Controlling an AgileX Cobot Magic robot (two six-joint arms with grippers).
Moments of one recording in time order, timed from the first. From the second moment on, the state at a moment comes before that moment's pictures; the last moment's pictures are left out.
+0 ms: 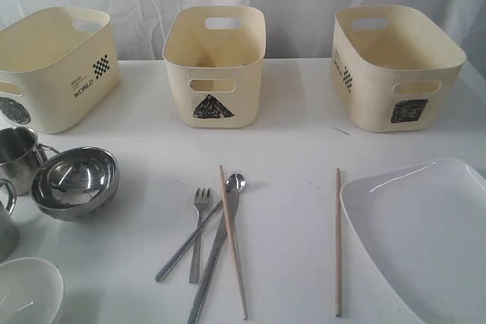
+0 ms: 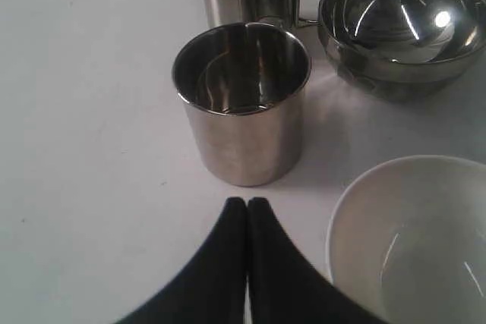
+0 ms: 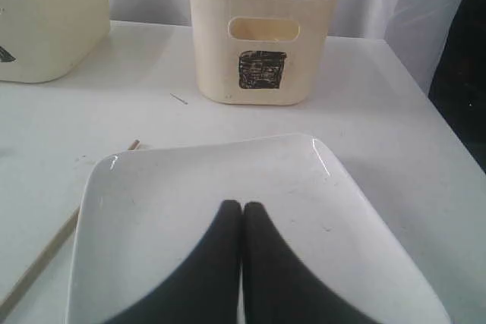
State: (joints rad) left arm -0.04 0.00 0.02 0.12 0.52 -0.07; right arm -0.03 0.01 0.00 -0.19 0.34 0.17
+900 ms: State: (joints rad) left arm -0.04 0.00 0.02 0.82 -0.30 -0.23; right arm -0.03 0.01 0.00 -0.19 0.34 0.17
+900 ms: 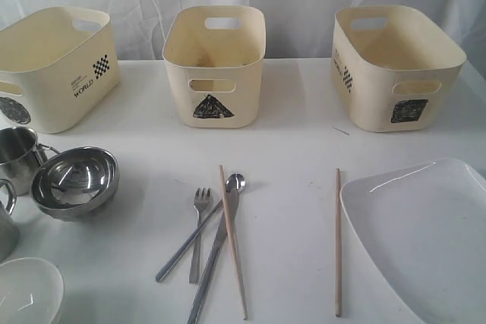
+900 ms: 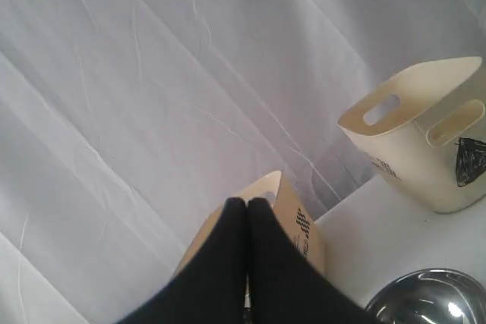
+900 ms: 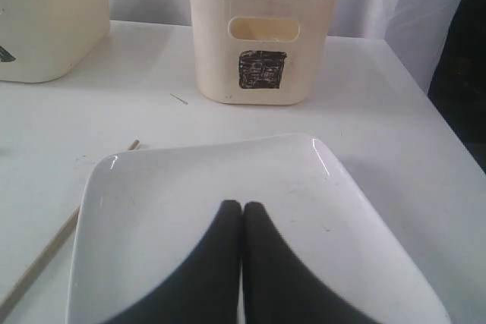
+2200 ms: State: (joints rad) left arm -0.05 0.85 -0.93 0.14 0.77 -0.17; right arm -0.03 0.01 0.00 -0.19 0.34 0.19
